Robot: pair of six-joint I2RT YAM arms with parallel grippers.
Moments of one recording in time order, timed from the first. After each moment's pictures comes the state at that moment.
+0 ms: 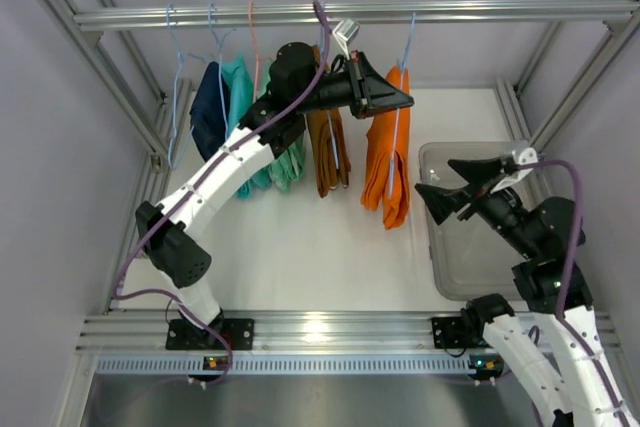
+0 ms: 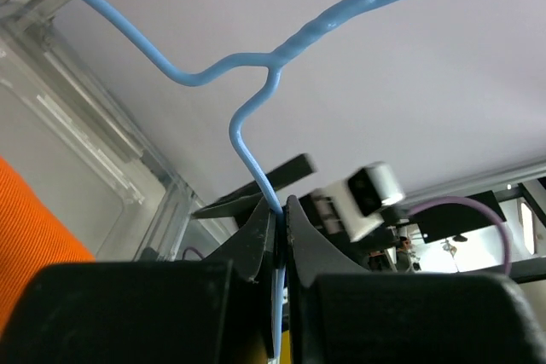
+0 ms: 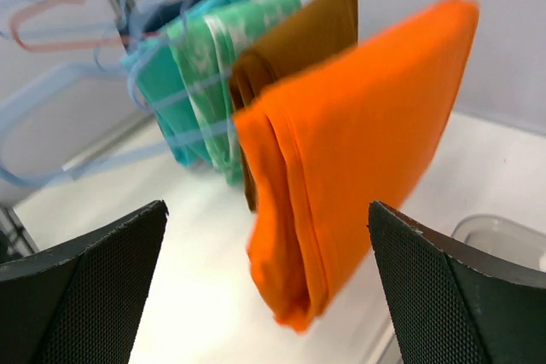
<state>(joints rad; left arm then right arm) -0.68 1.74 1.85 -0.03 0.69 -1.16 0.27 0.47 0.82 -0.19 -0.41 0.24</state>
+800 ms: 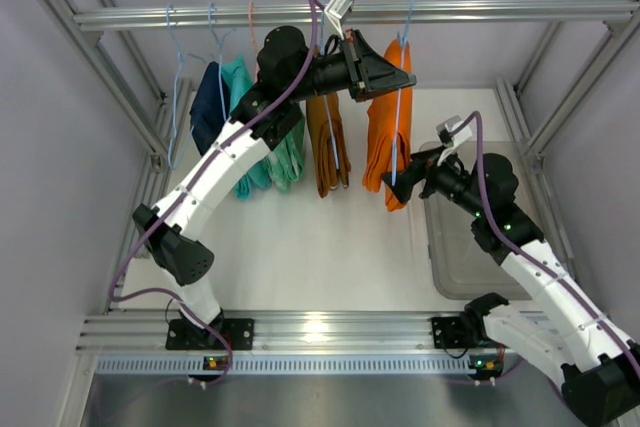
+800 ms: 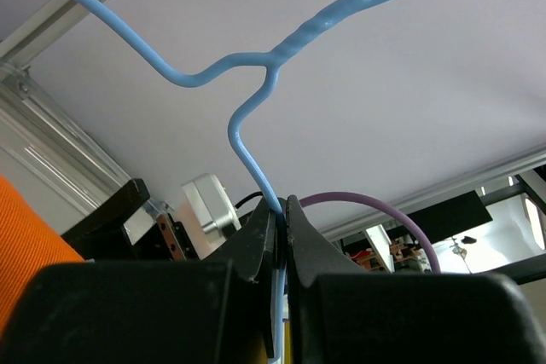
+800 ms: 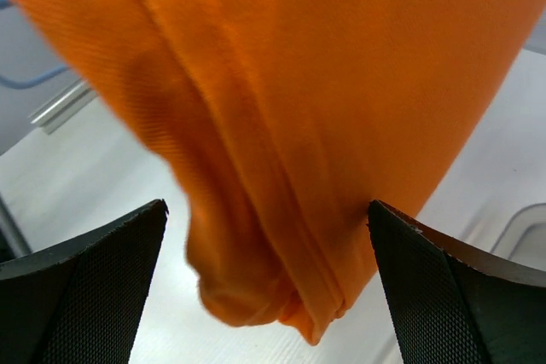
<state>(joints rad) -0.68 1.77 2.03 -0.05 0.67 -1.16 0.41 0.82 0.77 -0.04 -0.37 0.18</state>
